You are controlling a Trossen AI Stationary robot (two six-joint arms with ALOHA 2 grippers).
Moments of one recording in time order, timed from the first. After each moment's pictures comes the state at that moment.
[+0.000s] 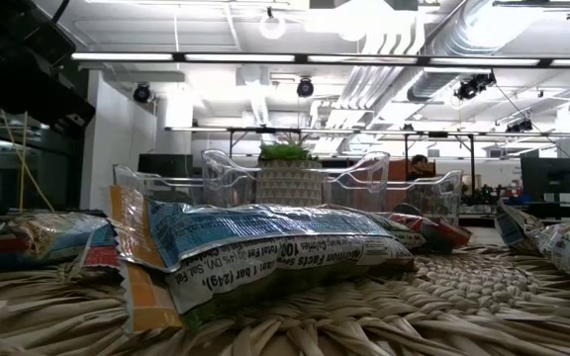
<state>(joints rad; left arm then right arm) 0.00 0.07 0.15 -0.37 0.19 -0.19 0.00 0.92 1.46 -1.30 -0.20 0.04</state>
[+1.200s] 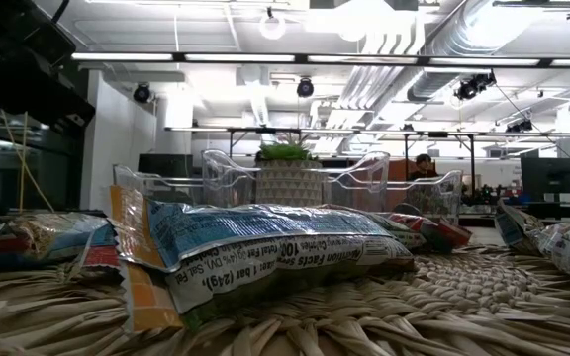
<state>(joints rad) 0.00 0.07 0.15 -0.37 0.19 -0.19 0.62 1.47 1.49 -1.44 -0.19 0.85</state>
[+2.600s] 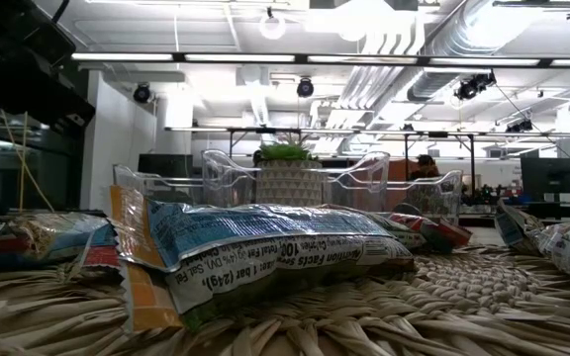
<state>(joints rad) 0.00 0.07 0.15 -0.37 0.19 -0.19 0.80 1.91 1.49 -1.22 -0.15 2.13</state>
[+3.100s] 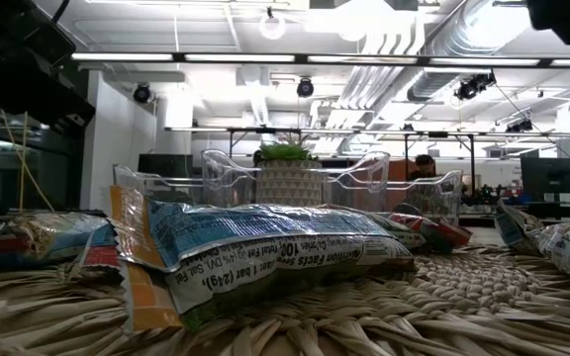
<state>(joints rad) 0.00 0.07 0.15 -0.37 0.19 -0.19 0.67 1.91 1.49 -1.27 -0.17 2.15</state>
